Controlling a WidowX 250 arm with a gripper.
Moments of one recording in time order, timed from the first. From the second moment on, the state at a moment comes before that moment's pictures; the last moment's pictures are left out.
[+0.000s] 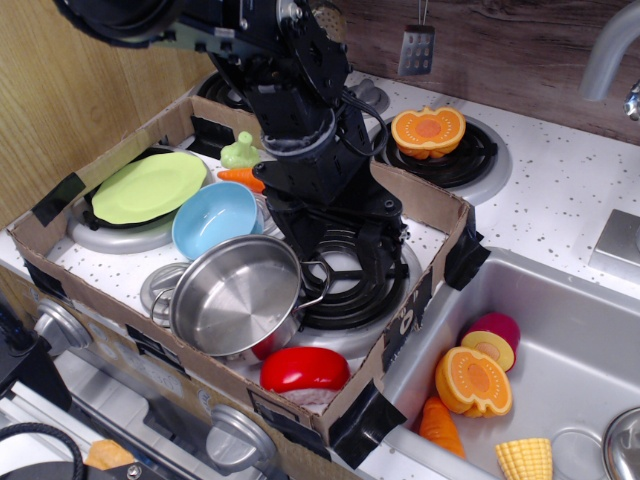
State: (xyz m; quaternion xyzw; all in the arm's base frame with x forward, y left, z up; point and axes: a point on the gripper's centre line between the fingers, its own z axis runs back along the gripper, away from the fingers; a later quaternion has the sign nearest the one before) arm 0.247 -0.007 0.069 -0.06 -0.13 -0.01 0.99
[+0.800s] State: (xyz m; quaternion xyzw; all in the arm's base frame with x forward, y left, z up) arm 0.266 0.040 0.111 0.00 -0.11 -0.05 0.99
